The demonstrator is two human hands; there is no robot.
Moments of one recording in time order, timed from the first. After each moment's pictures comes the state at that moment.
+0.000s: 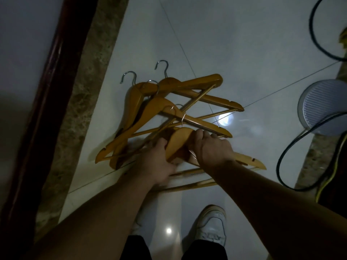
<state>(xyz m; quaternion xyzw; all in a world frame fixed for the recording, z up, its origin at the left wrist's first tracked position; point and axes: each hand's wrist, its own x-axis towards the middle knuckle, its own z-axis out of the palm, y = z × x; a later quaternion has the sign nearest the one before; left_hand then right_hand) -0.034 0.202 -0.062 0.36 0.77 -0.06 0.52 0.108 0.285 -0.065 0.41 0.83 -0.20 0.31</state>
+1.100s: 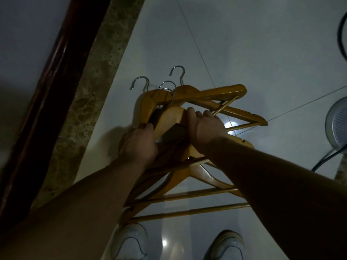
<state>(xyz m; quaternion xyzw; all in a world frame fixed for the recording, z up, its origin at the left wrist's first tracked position) -0.124 0.231 -0.126 0.48 0.81 -0.07 0.33 0.025 0.335 -0.137 0.41 0.86 -0.21 0.23</state>
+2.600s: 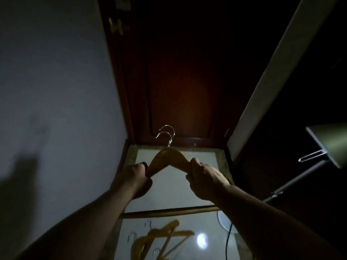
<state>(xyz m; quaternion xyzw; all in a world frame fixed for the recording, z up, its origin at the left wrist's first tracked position) -0.116 0.371 0.570 0.62 0.73 0.03 0.29 0.095 0.393 0.567 0.61 0.76 -0.21 -0.01</state>
